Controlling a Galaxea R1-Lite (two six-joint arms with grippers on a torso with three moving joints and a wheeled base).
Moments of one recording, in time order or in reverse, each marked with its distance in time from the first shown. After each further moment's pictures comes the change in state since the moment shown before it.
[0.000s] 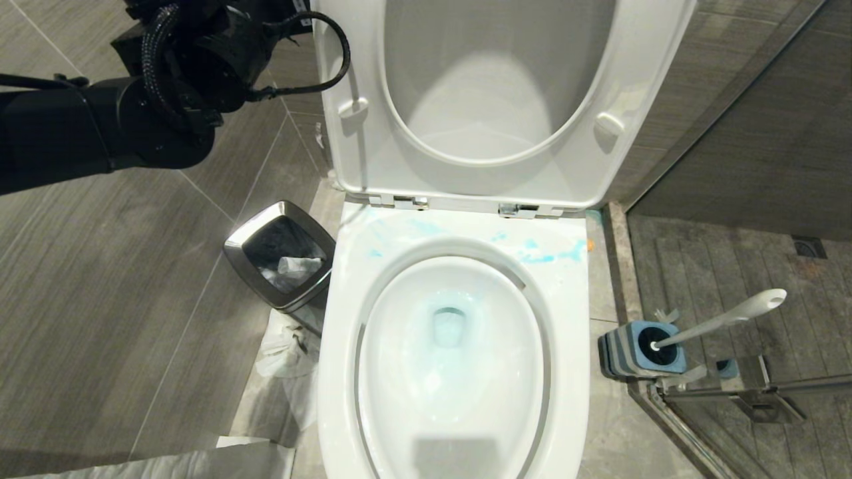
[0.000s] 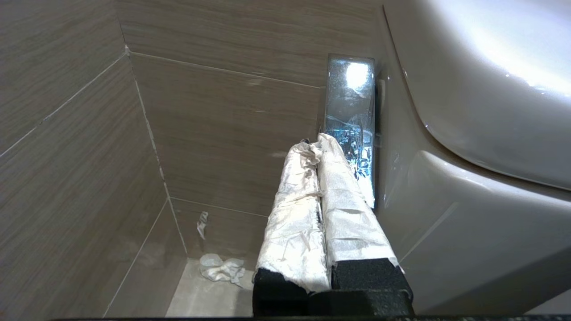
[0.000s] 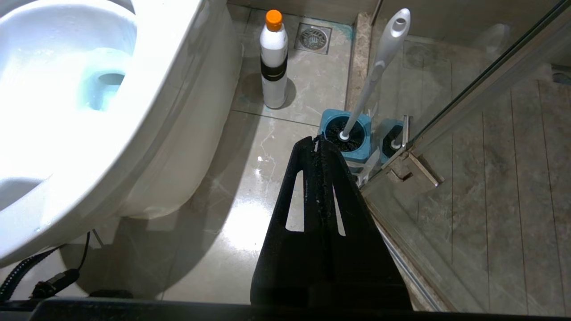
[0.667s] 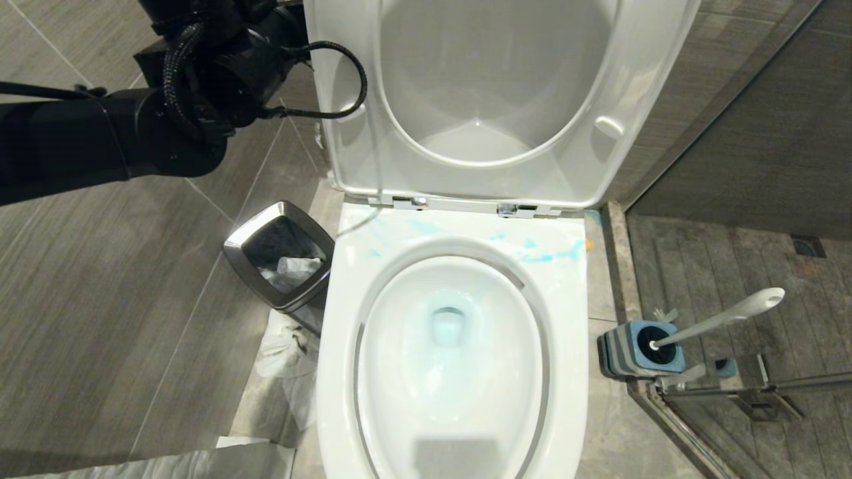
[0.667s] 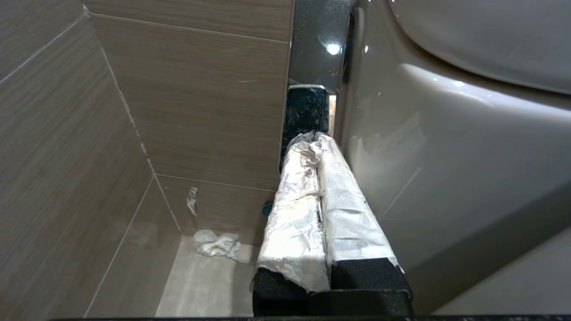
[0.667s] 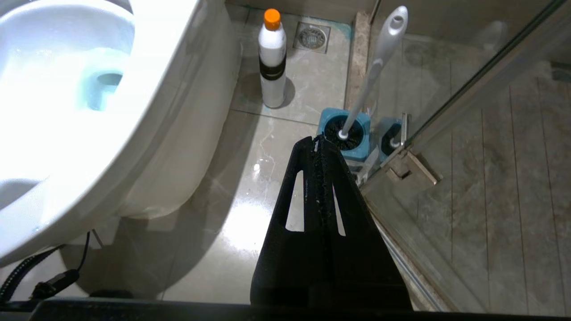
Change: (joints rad) left arm 0.000 0.016 0.000 0.061 -0.028 0.000; right arm 0.000 0.000 0.000 0.001 0.000 0.000
